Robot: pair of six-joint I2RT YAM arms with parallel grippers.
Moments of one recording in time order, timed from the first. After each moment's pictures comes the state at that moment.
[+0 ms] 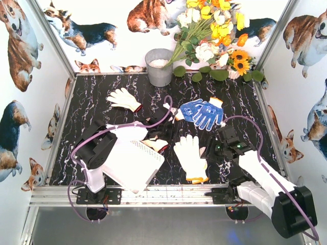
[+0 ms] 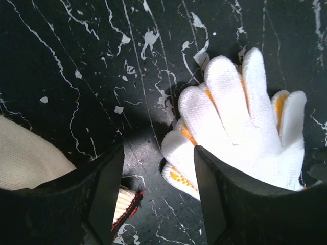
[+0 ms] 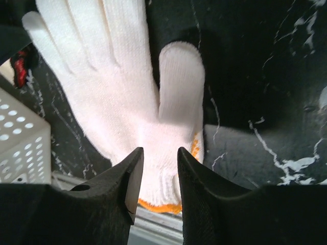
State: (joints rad) left arm -0.78 1.84 1.09 -0.08 0.17 -0.53; right arm 0.32 0.94 0.48 -0.59 -0.22 0.65
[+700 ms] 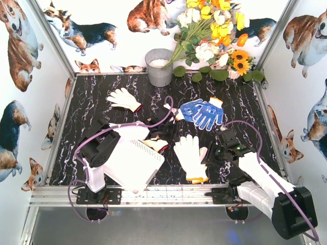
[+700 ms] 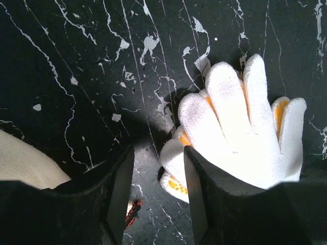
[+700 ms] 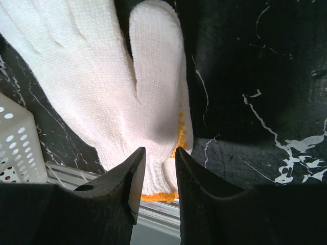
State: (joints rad) left arm -0.78 1.88 1.10 -0.07 0.17 -0.56; right arm 0.32 0.91 0.44 -0.64 -0.27 0.69
